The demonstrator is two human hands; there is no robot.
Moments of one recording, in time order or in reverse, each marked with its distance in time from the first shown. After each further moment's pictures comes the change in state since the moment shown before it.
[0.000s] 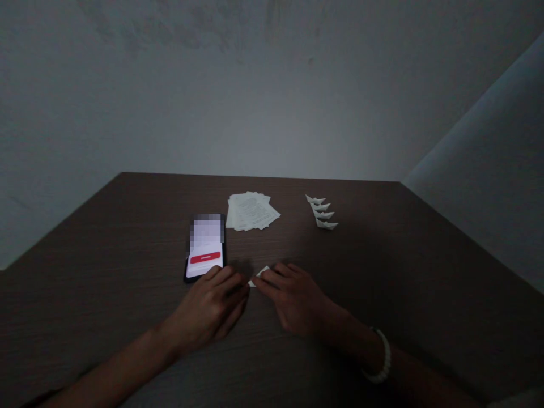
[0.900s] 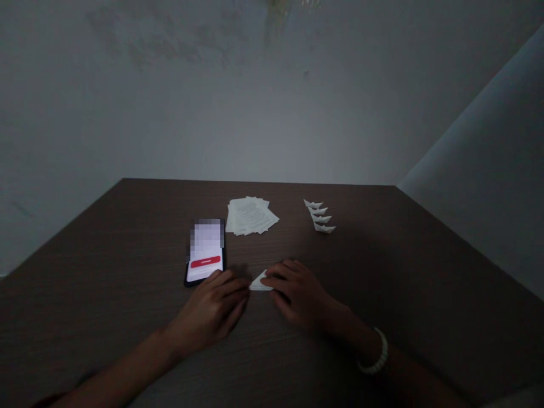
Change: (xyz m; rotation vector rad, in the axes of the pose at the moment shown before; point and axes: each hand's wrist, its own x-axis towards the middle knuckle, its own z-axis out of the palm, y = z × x) left_hand -0.002 -0.001 0.008 -0.110 0.109 -0.032; right_hand -0.006 0.014 0.011 0.178 0.193 0.080
